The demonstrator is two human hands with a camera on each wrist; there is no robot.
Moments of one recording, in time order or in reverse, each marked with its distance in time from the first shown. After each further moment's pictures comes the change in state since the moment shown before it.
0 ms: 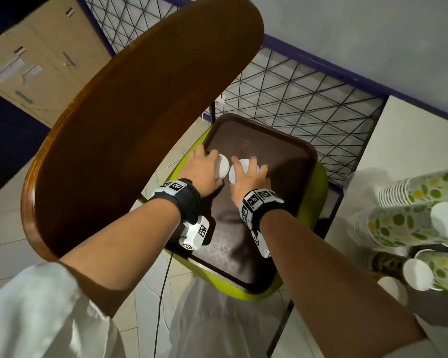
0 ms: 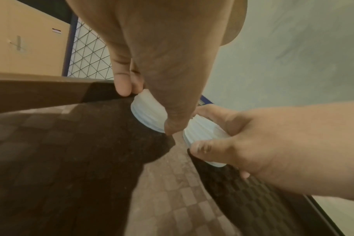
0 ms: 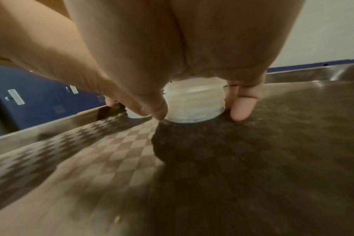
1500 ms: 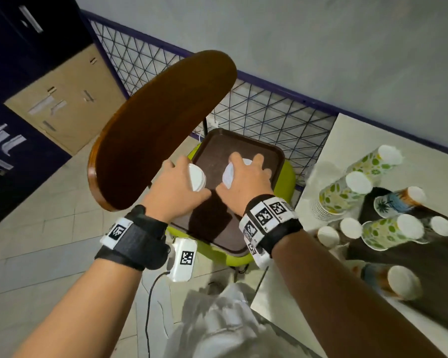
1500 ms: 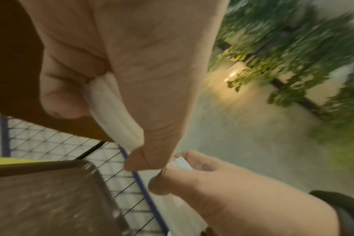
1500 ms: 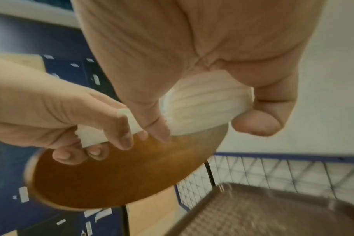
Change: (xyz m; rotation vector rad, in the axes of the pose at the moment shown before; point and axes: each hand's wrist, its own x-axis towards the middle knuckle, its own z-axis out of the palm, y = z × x) left_hand -0.220 0.054 -0.129 -0.285 0.081 -0.170; right_hand -0.184 0.002 -0.158 0.279 0.041 -0.036
